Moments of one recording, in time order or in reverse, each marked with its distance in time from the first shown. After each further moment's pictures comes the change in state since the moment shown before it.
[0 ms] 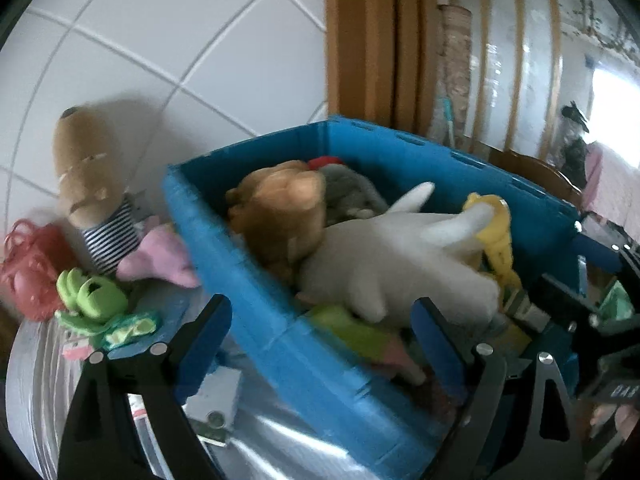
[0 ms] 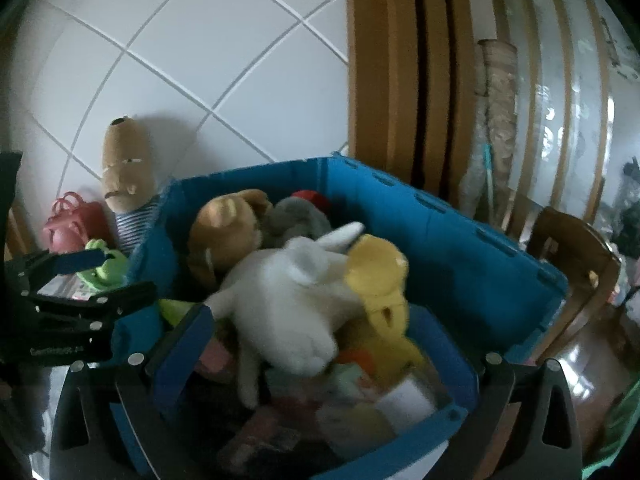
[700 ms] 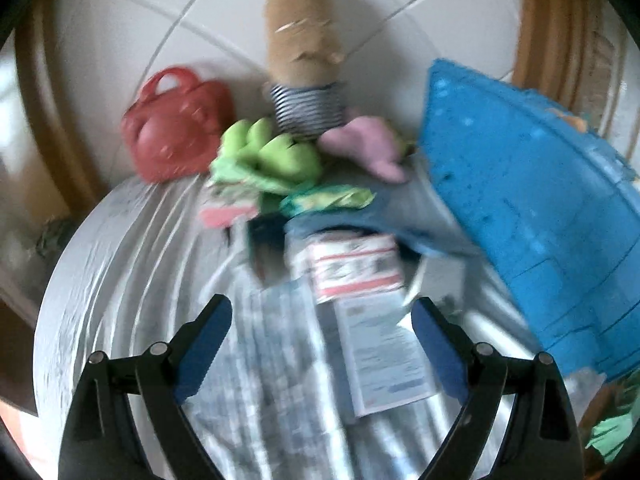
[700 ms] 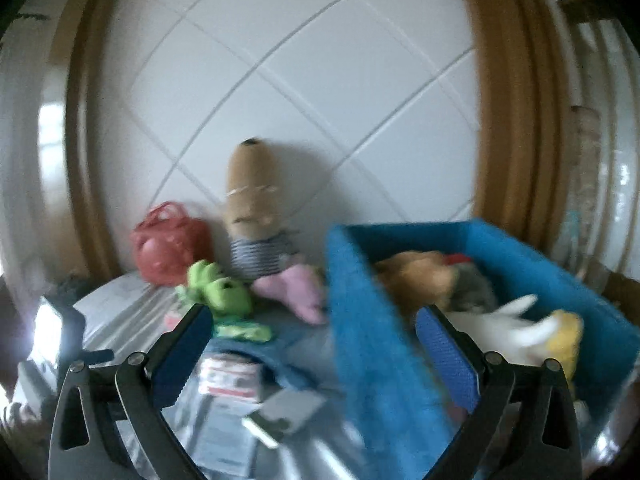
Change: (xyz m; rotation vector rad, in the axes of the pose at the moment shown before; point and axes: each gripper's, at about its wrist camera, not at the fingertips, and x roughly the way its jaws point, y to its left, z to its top) left arm -0.047 0.274 -0.184 -0.311 0.183 0.303; right arm -0.022 0.234 0.009 -0.147 -0.108 0.251
